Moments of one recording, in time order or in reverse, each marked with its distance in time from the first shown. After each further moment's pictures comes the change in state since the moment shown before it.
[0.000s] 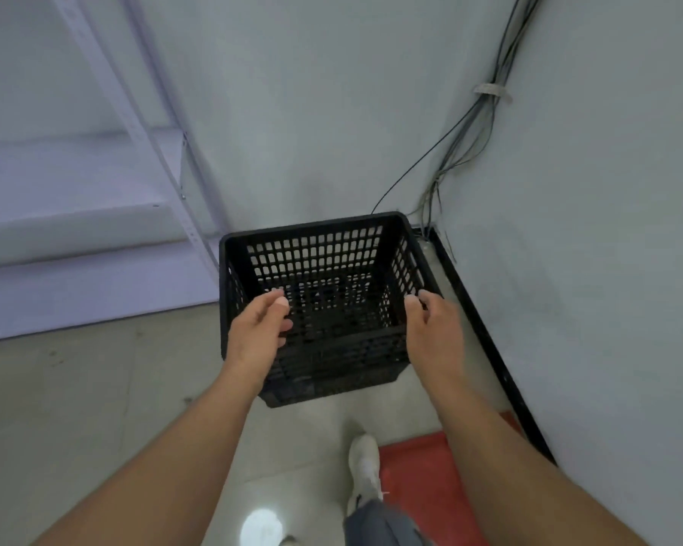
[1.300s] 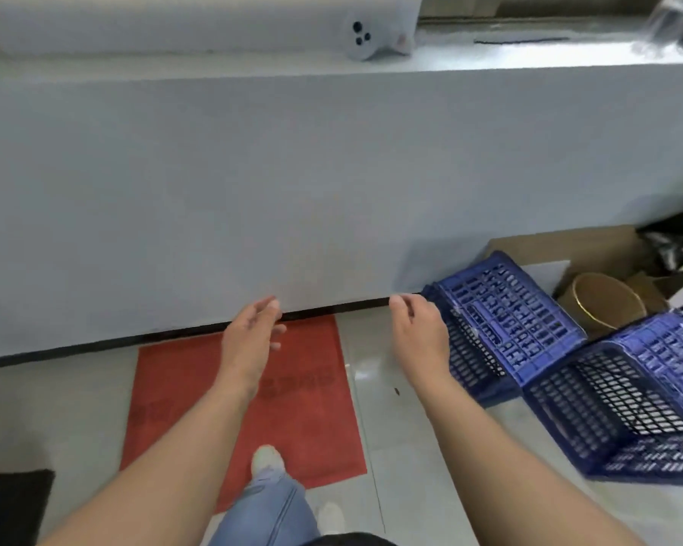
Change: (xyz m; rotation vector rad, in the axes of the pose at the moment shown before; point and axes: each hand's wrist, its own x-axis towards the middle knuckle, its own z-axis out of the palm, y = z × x) left_hand -0.637 -0.211 0.306 0.465 -1.381 0.195; right_hand -0.617 0.401 -0.379 0.252 1.119 0.968
